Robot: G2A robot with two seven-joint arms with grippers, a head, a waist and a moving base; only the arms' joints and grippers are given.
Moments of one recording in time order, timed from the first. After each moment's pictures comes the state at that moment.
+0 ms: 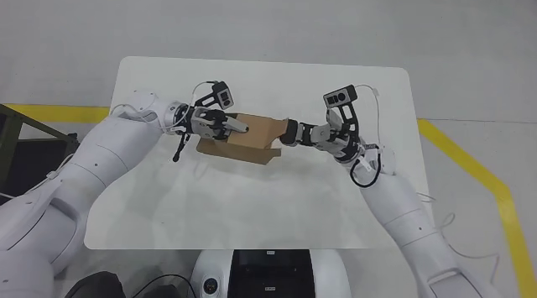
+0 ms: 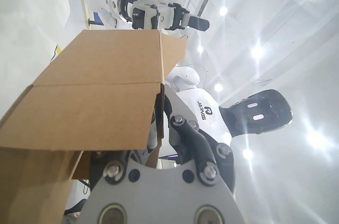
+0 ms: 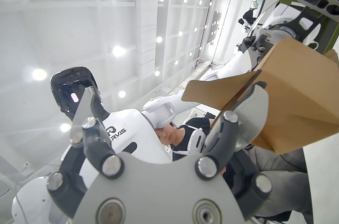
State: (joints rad) left arm 0.58 -0.90 -0.50 -1.01 -1.23 -0.20 -1.54; right arm -1.05 -1.34 1.04 -1.20 1.05 -0.49 1.29
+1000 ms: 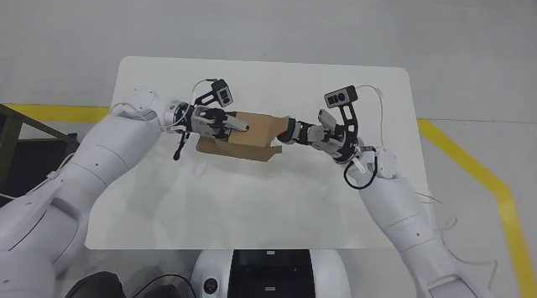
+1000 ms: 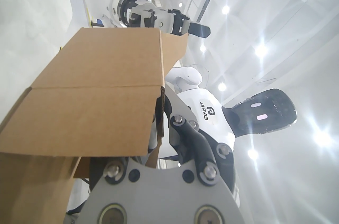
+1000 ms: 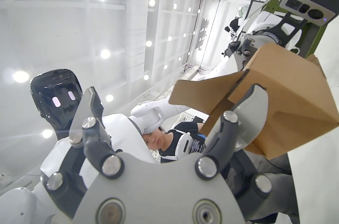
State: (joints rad) left arm 0.59 -0.91 -0.54 -1.00 -1.19 -0.20 -1.54; right arm -1.09 -1.35 1.10 -1.26 0.90 -0.52 1.18
